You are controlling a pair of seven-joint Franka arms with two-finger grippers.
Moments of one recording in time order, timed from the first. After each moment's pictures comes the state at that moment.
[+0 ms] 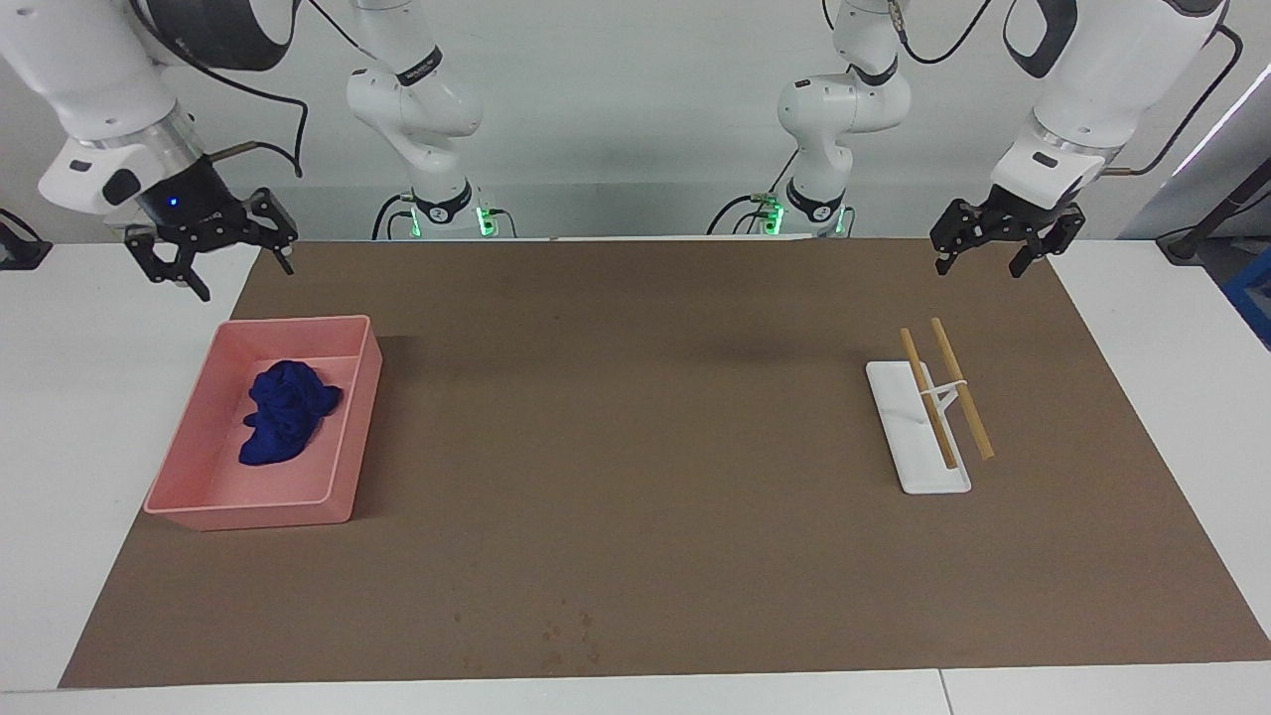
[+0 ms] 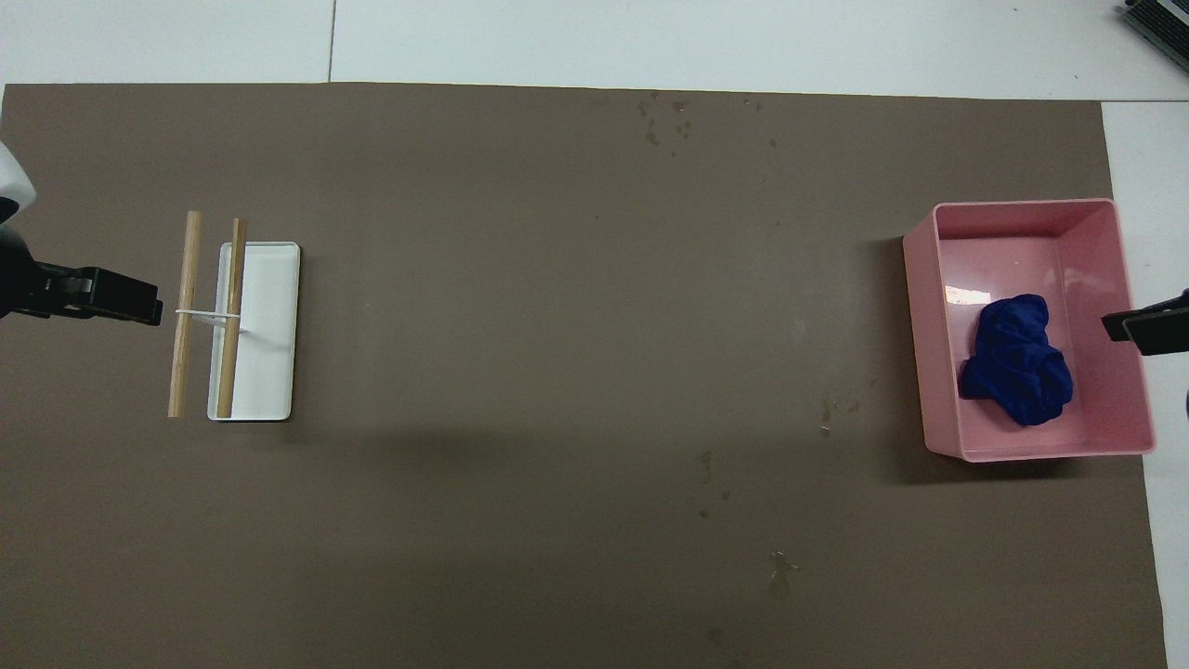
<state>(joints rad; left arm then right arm) 0.03 -0.03 -0.10 -1.62 0.00 1.58 0.06 -0.24 -0.07 0.15 -1.57 0.06 1.55 -0.52</state>
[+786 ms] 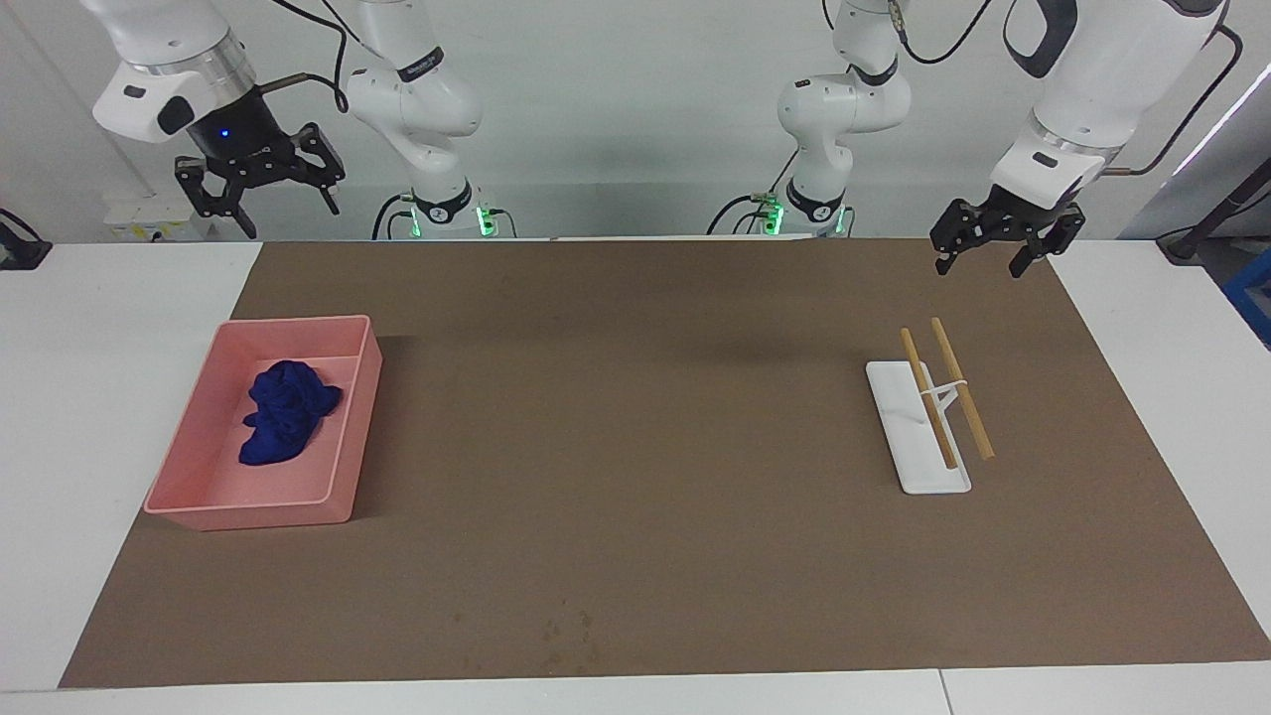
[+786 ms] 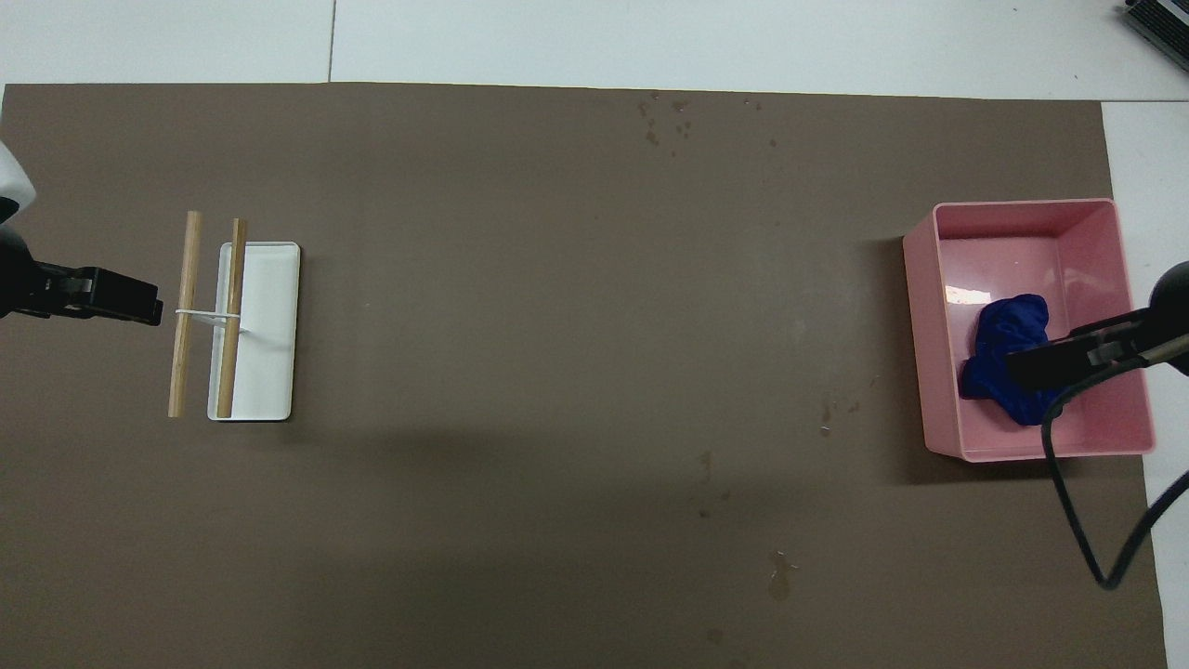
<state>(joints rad) 0.03 -0.03 -0.10 -1.62 0.00 1.58 0.06 -0.14 -0.10 0.22 -1.56 0.00 1.45 -0.20</state>
